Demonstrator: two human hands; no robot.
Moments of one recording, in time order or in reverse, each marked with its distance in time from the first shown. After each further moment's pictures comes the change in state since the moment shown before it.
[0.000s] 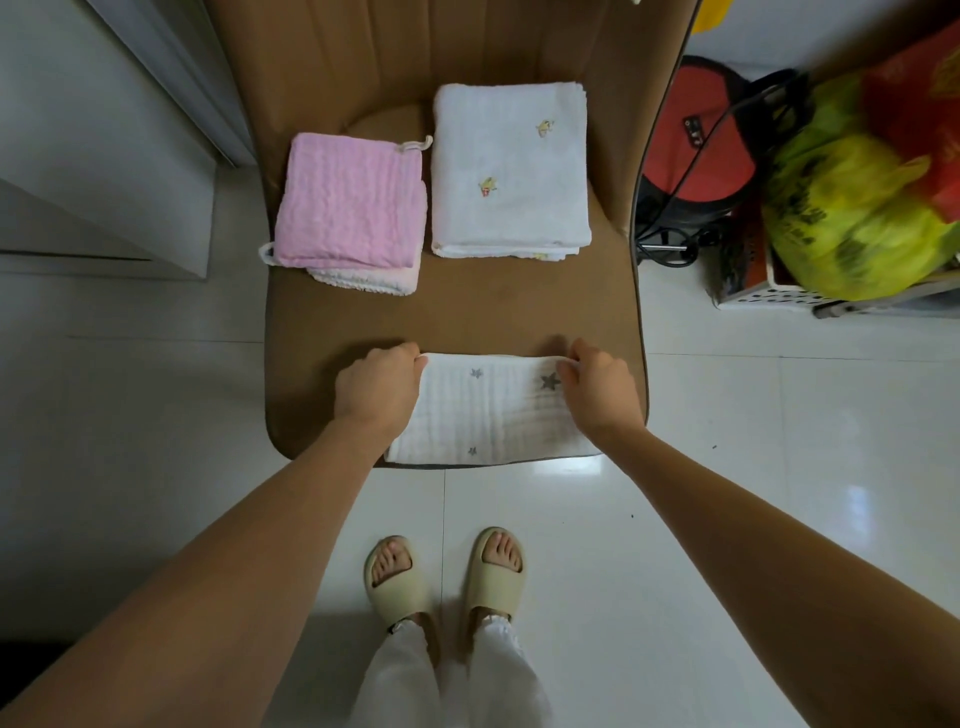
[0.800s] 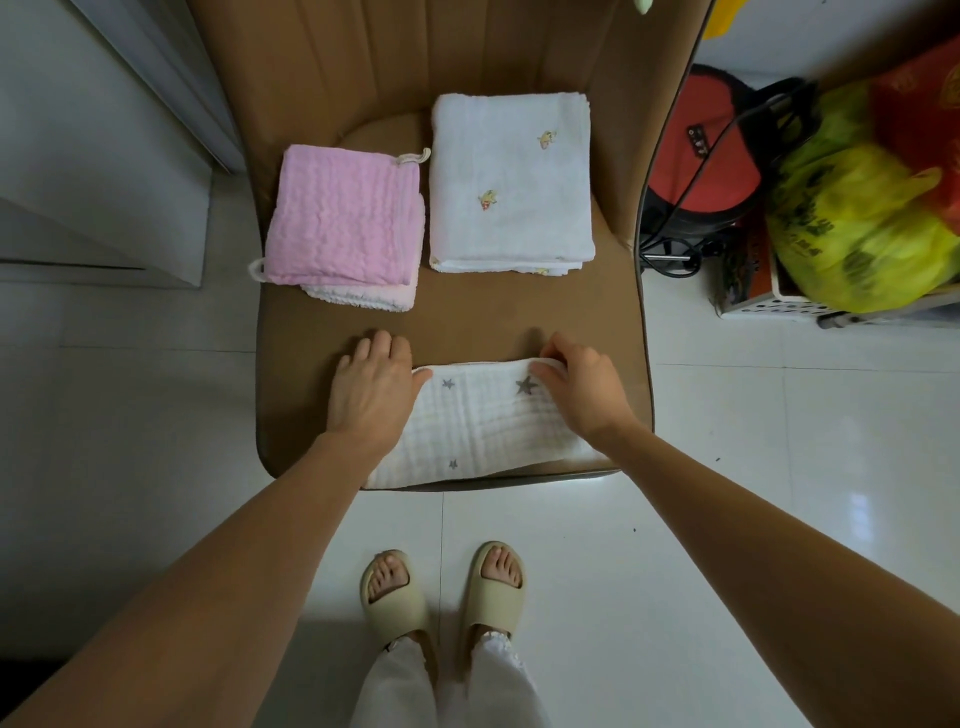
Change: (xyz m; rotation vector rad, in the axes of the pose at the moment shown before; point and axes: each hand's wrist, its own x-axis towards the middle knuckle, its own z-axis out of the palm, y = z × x) left_hand 0.019 -0.007 0.012 0.125 0.121 0.087; right_hand 0.022 -0.015 -0.003 0.178 -0.060 -0.141
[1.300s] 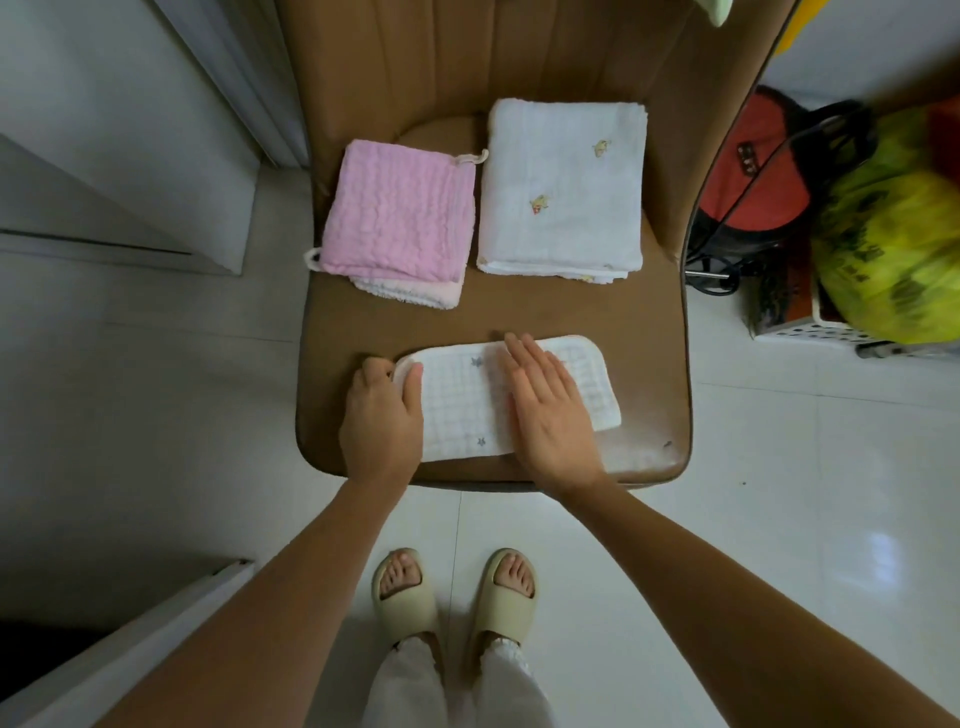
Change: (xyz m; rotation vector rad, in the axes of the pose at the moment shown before) left_hand -0.037 -0.006 0.008 -0.521 0.140 -0.526; right_hand -0.023 -0.017 0.066 -0.299 0.123 -0.550
